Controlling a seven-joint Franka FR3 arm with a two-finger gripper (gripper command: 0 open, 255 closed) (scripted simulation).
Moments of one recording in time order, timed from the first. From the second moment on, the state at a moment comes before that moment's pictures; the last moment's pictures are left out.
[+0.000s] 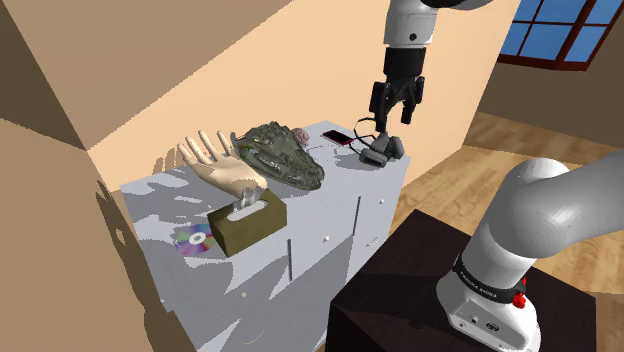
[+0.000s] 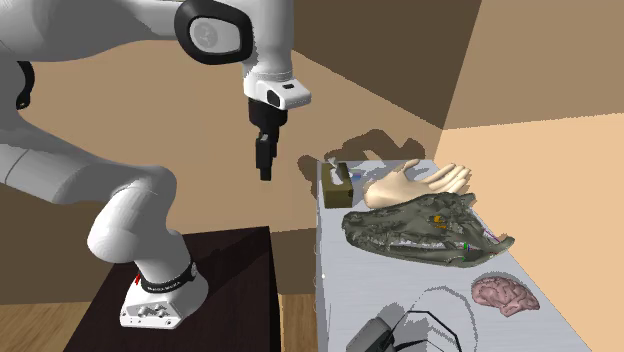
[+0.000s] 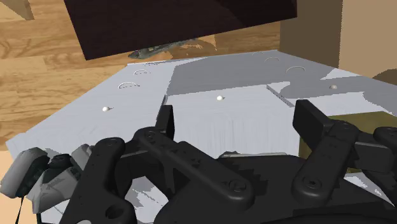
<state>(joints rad) 0.00 -0.80 0.03 -2.44 0.06 1.56 0.17</state>
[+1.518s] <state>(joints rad) 0.03 -0.47 0.48 -2.57 0.38 2.40 0.75</state>
